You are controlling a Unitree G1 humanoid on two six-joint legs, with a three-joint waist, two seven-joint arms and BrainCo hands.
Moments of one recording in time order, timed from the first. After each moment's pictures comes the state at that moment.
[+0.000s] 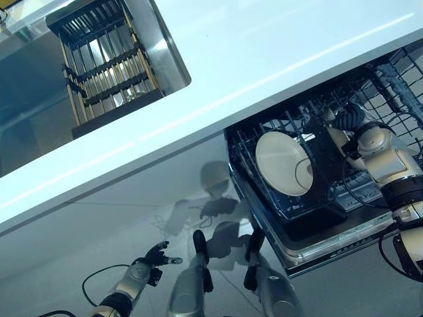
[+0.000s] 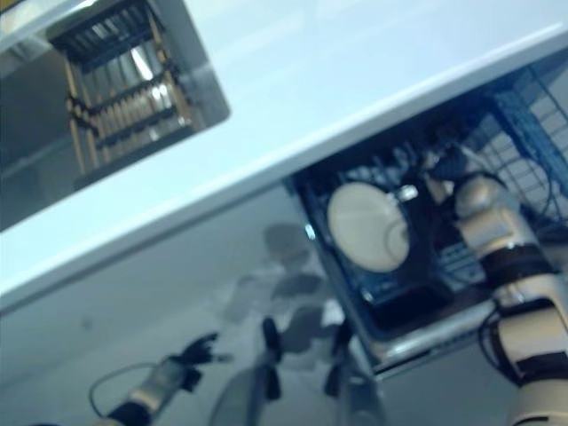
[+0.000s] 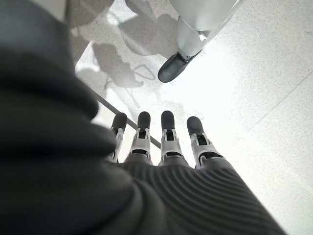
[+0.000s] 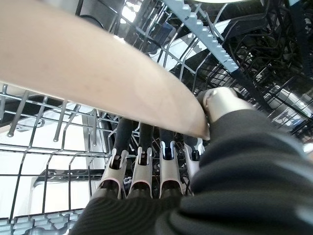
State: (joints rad) left arm -0.17 0.34 -0.37 0.91 -0.03 0.01 -0.03; right arm -0.90 -0.87 0.40 0.61 -0.14 0.31 0.06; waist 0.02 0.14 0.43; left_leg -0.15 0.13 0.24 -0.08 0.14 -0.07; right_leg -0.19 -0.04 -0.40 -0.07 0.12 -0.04
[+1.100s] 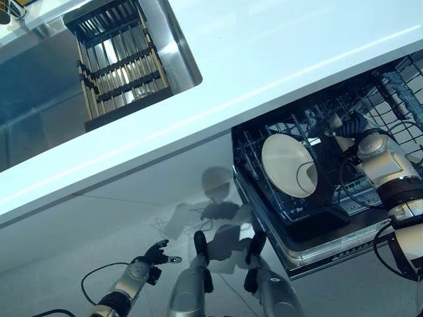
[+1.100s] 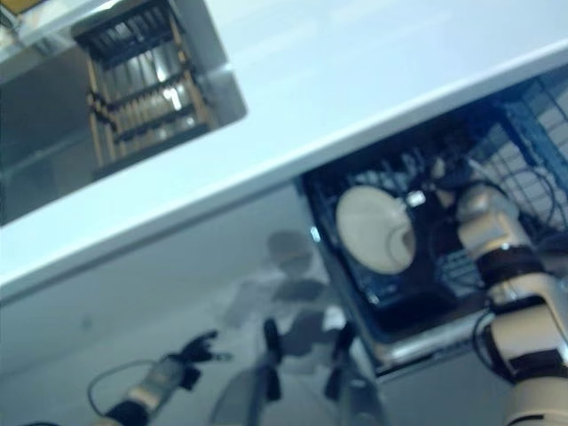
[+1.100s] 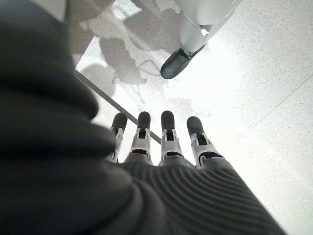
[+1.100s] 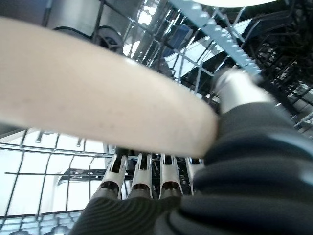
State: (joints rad) left arm -0.17 0.35 -0.39 0.89 -0.03 0.02 -0.03; right arm -0.91 -0.84 0.40 0.71 -0.16 0.38 0.03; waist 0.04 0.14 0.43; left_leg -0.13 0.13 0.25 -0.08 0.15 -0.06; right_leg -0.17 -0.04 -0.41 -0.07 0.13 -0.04
